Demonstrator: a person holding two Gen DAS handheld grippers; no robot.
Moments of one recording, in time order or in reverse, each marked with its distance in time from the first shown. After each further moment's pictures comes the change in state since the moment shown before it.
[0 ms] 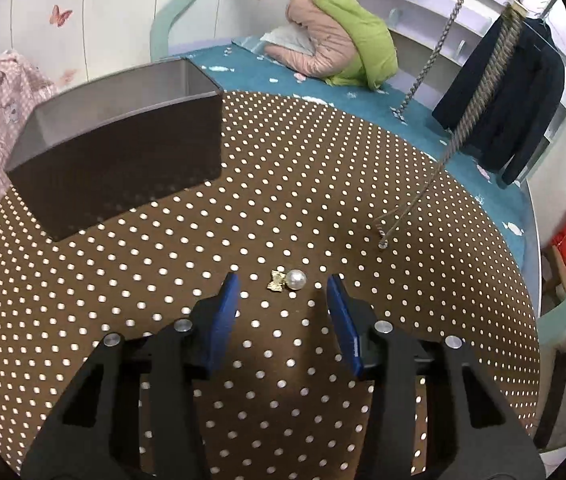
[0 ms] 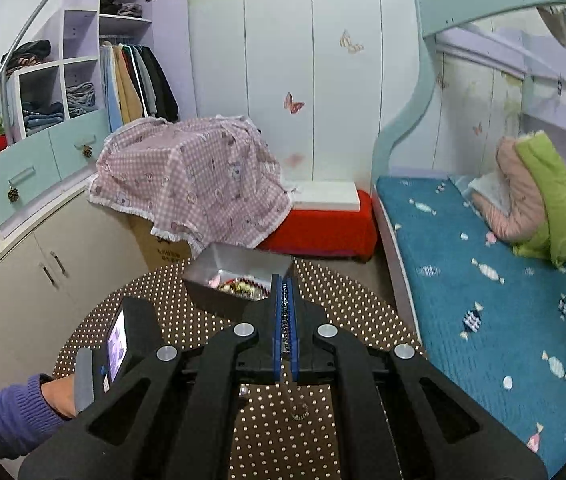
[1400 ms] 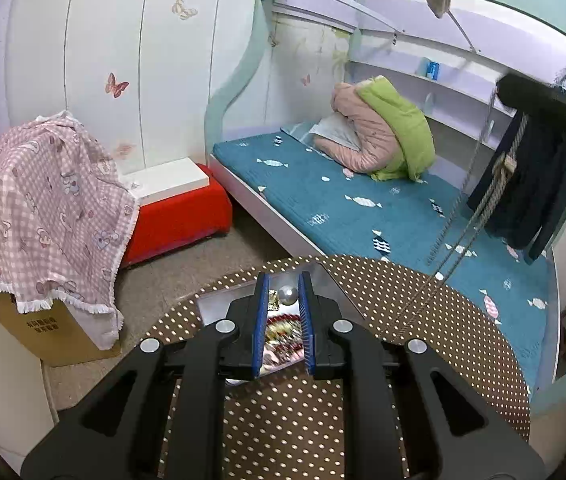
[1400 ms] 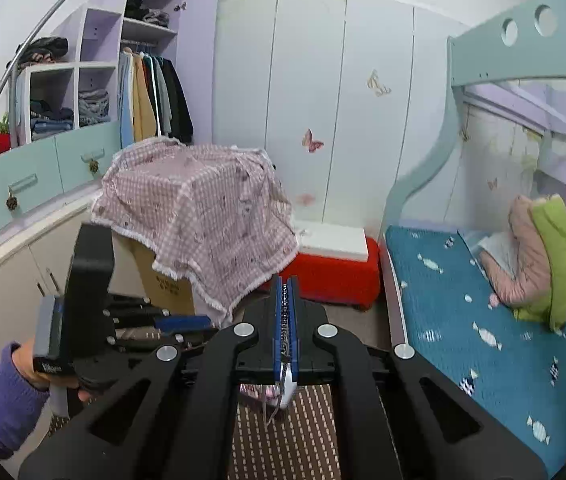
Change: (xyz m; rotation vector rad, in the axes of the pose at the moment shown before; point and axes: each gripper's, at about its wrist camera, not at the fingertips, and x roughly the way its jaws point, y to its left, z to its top) left arm -0.124 0.098 0.109 -0.035 -0.274 0.128; right arm 0.031 0.038 0.102 -0.122 -0.111 0.006
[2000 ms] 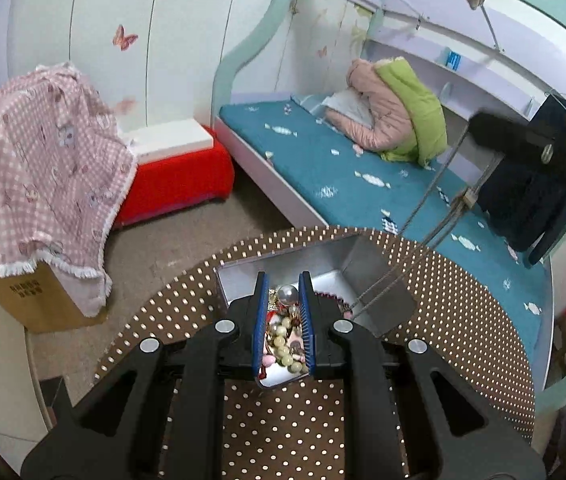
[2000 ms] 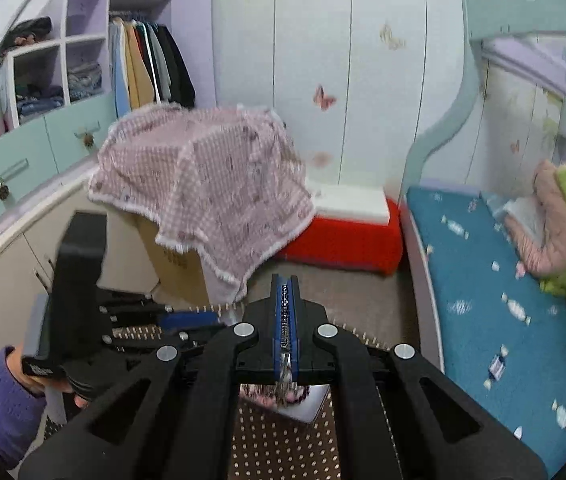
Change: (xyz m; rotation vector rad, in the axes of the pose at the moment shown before) left arm 0.058 0.042 -0.027 -0.092 0.124 -0.031; right arm 0.089 0.005 -0.033 0.055 0.166 0.052
